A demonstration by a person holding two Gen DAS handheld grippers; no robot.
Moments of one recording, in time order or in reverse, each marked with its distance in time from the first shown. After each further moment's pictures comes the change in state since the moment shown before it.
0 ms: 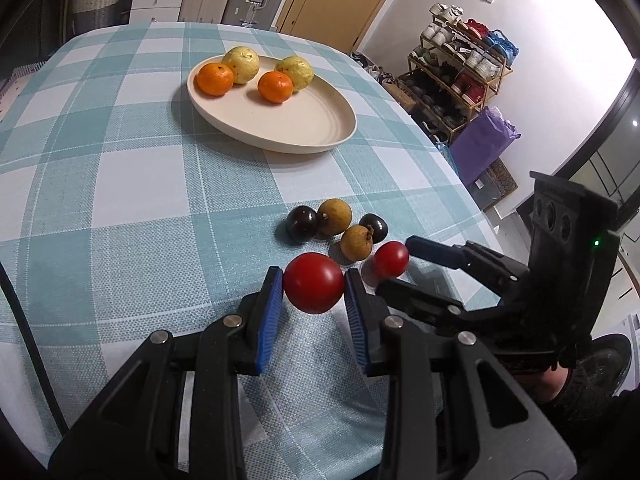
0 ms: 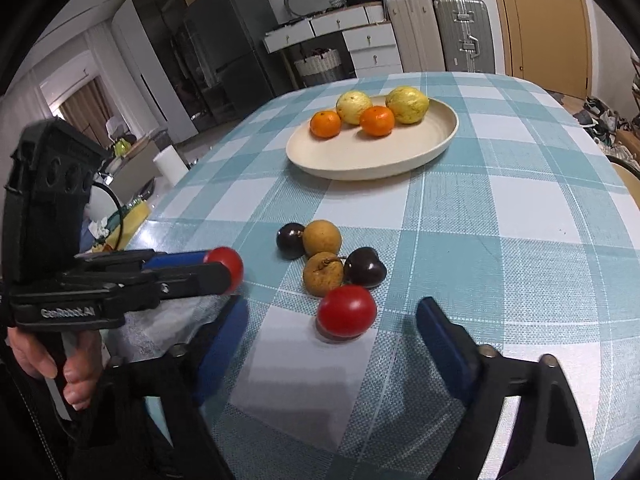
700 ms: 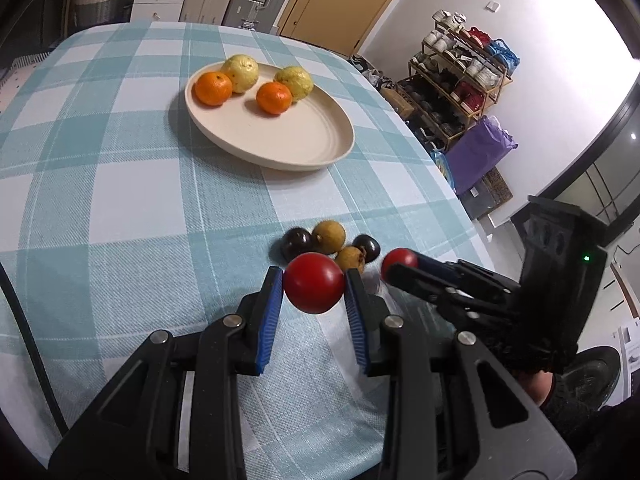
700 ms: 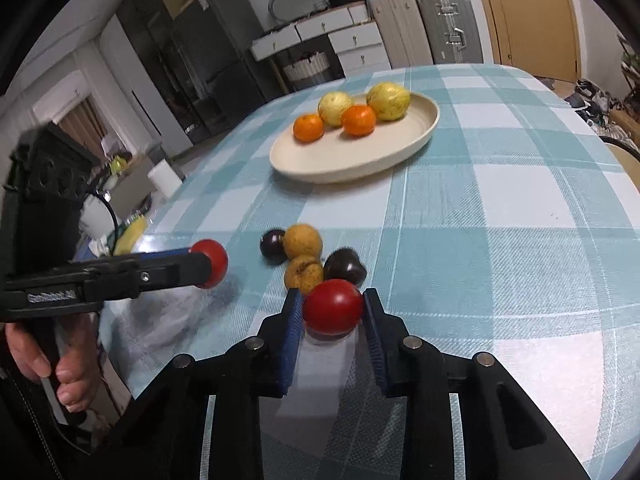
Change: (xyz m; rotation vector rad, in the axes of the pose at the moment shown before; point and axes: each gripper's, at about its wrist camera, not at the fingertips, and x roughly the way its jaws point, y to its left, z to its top) left arm -0.002 0.000 0.018 -0.039 -0.005 -0.023; right arm -0.006 -0.018 0.000 0.077 -0.036 0.027
